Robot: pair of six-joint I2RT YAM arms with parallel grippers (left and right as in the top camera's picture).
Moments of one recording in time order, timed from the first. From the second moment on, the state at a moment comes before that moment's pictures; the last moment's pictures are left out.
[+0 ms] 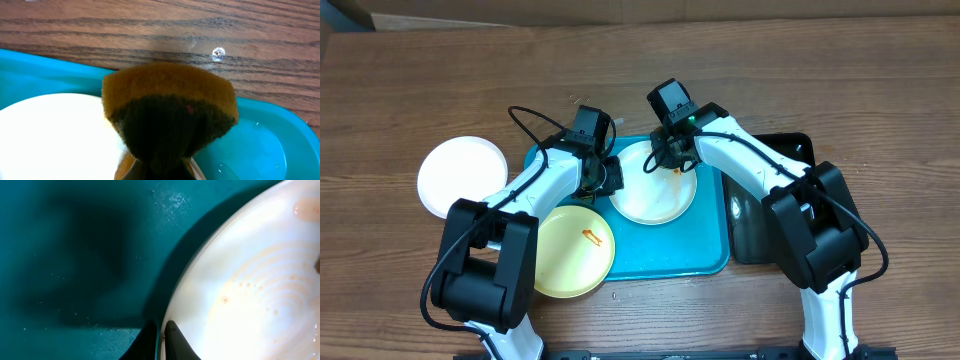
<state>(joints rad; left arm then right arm) -0.29 1.87 1.14 -0.60 0.12 -0.47 0.54 2.15 1.59 -0.67 0.05 0.33</state>
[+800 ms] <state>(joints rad) -0.29 1.88 1.14 -0.59 0.12 -0.47 0.54 1.98 1.52 -0.73 0.02 0.23</state>
